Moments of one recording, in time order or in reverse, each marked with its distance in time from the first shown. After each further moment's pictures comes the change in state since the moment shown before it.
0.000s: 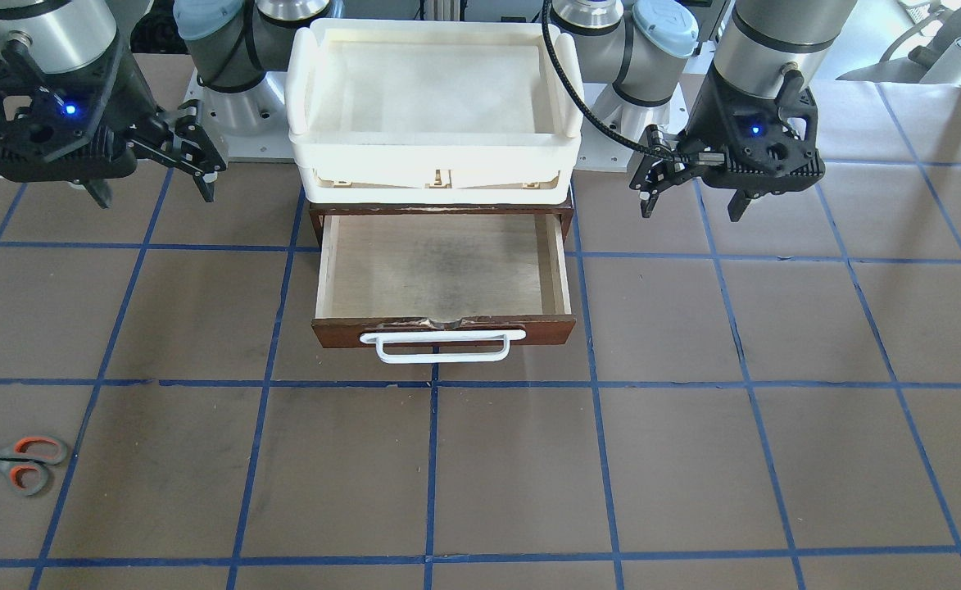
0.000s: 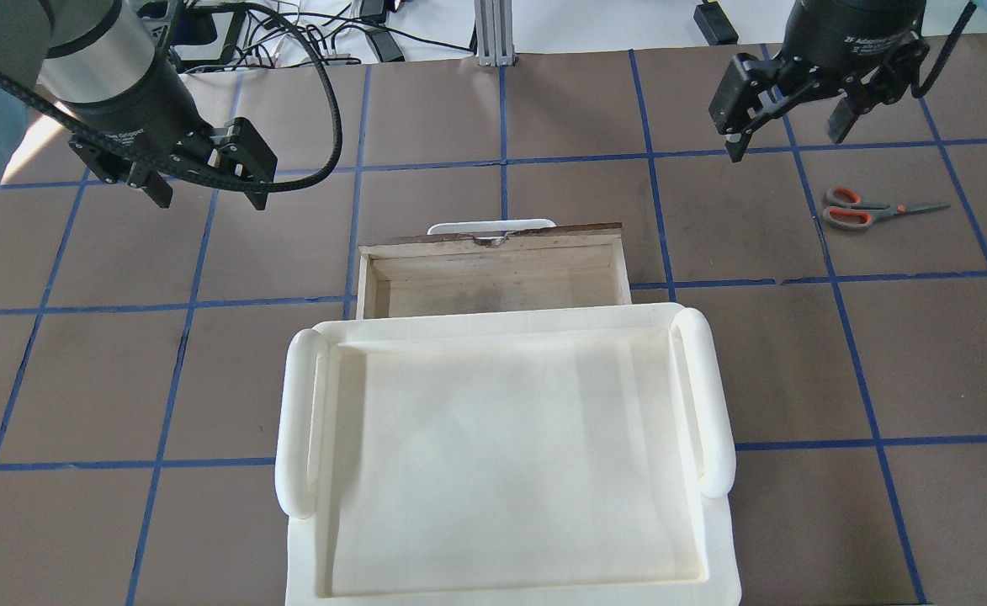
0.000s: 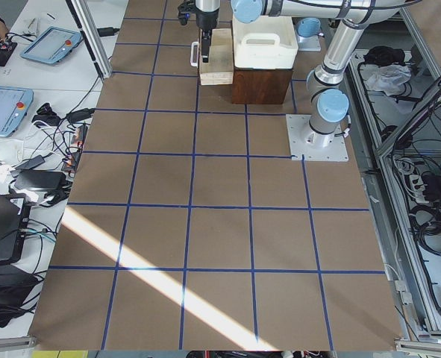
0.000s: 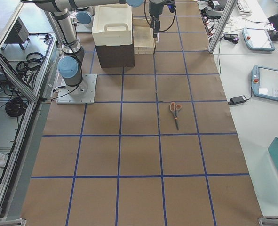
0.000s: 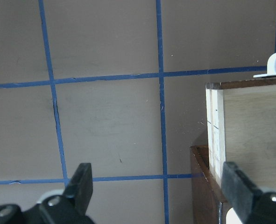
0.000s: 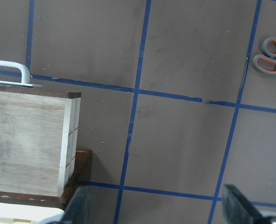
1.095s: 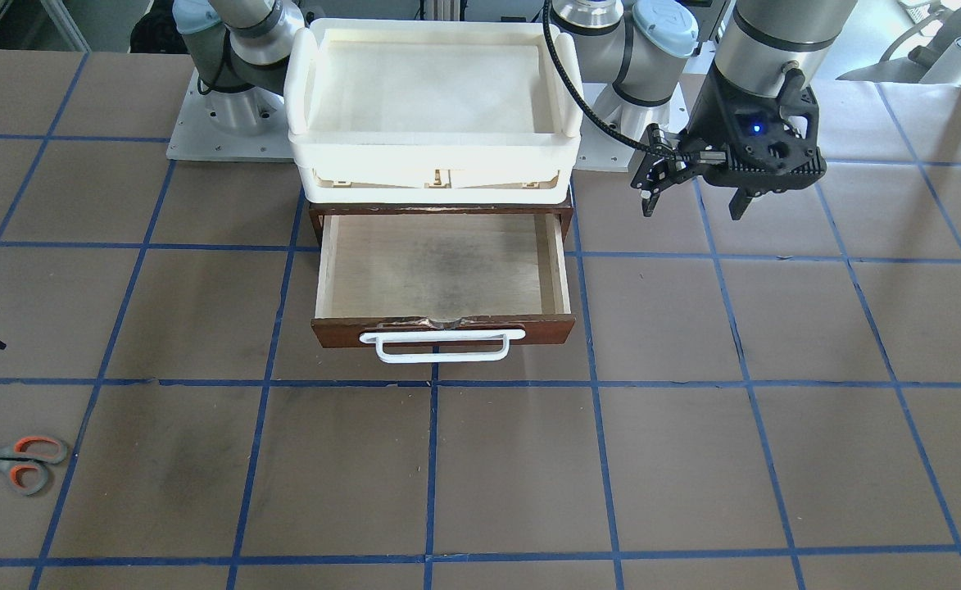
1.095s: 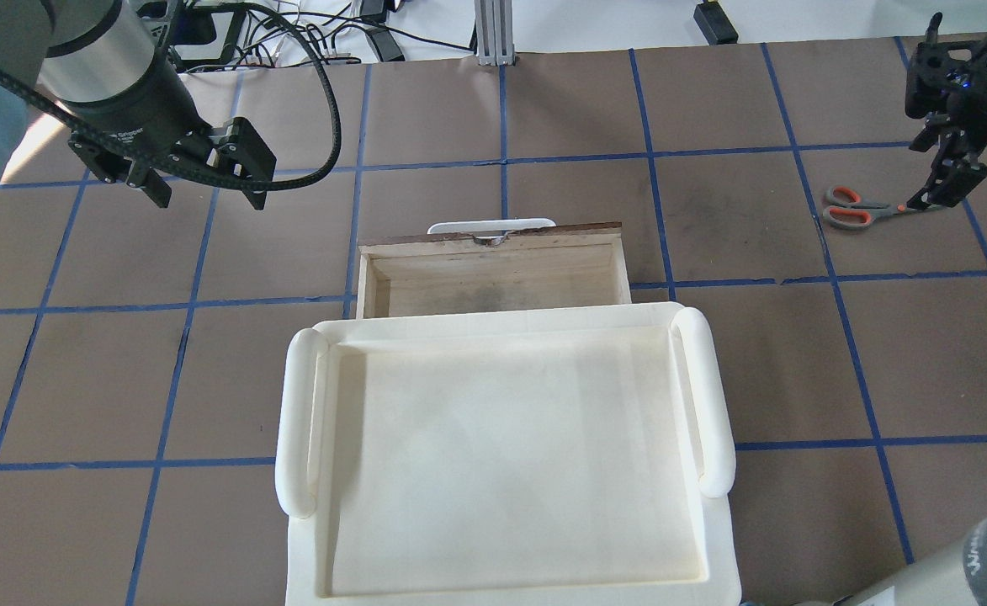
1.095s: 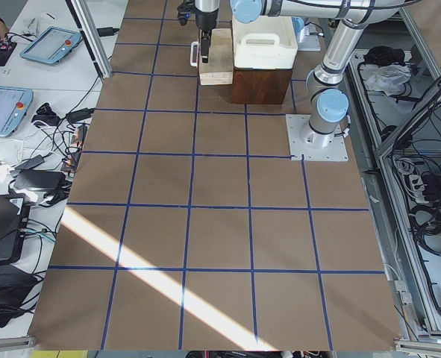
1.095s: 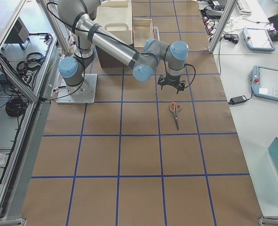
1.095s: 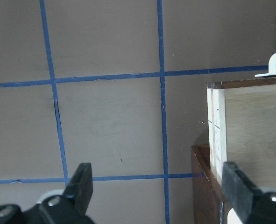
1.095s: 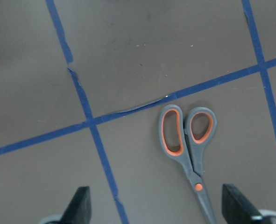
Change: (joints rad) left arm 0.002 0.001 -0.001 -0.002 0.004 0.000; right arm -0.454 0.340 0.172 -0.554 0.079 -1.547
